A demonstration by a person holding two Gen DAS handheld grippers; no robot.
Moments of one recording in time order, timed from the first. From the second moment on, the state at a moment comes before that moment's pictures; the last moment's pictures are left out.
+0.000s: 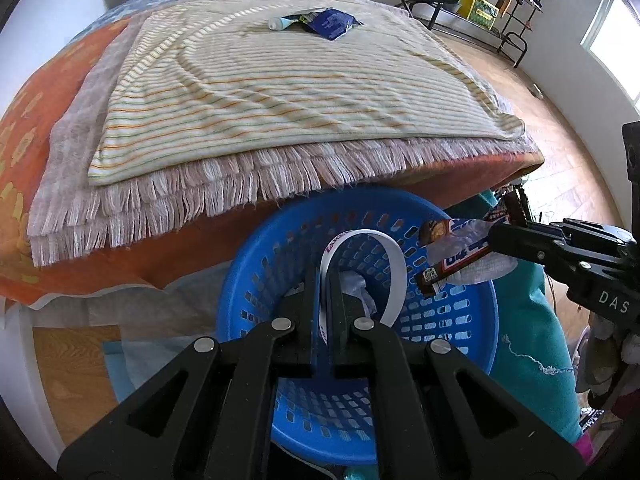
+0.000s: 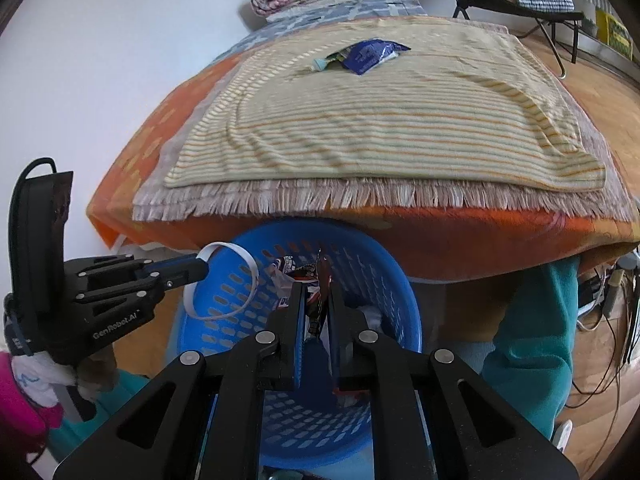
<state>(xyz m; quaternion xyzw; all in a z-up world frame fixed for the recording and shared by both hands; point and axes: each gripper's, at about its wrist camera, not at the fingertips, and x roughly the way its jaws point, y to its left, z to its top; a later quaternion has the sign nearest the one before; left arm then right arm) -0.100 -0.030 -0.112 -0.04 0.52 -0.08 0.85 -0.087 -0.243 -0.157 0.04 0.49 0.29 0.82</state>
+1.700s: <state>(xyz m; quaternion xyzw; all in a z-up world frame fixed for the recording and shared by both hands) -0.076 -0.023 -0.097 -0.06 0.51 -0.06 0.86 -0.066 -0.246 -0.162 0.00 0.50 0.23 0.84</state>
